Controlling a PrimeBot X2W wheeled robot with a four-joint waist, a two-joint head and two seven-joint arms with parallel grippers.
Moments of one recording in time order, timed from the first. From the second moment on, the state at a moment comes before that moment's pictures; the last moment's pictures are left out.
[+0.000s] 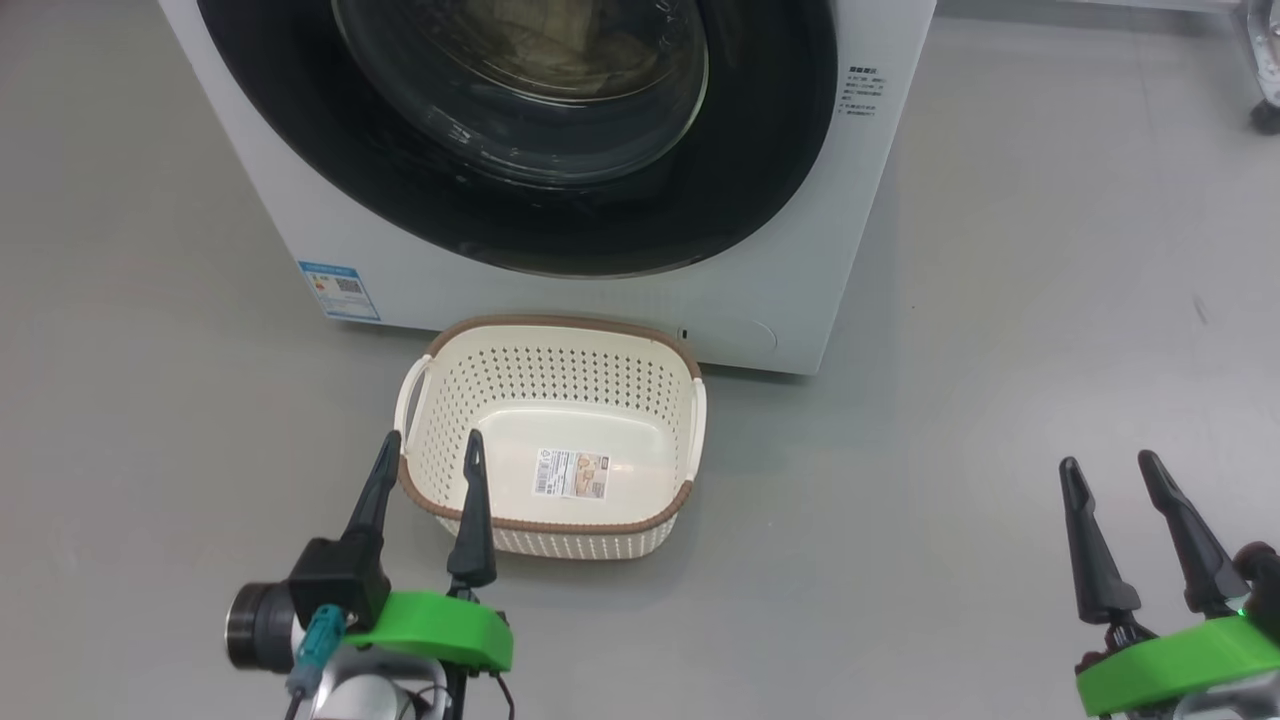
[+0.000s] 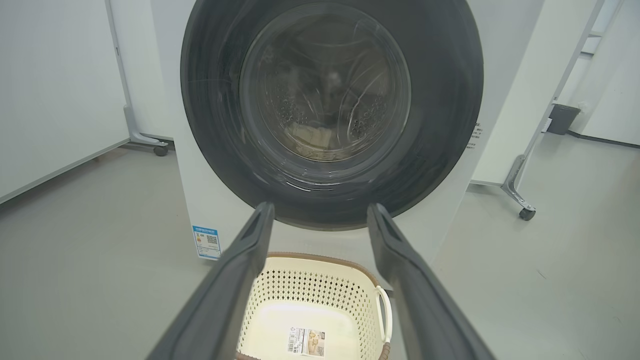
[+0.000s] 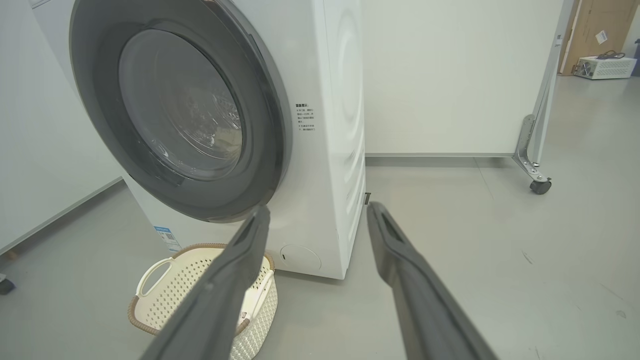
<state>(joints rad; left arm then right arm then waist) -0.18 0.05 -0.33 0.23 -0.24 0.04 -0.25 0.15 -0.04 -0.15 -0.06 0.18 0.13 -0.16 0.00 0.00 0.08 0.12</state>
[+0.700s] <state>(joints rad) -0.18 0.05 -0.34 0.24 -0.24 0.03 -0.25 0.16 -0.04 -0.15 -0.05 0.19 0.13 -0.15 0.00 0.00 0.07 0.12</state>
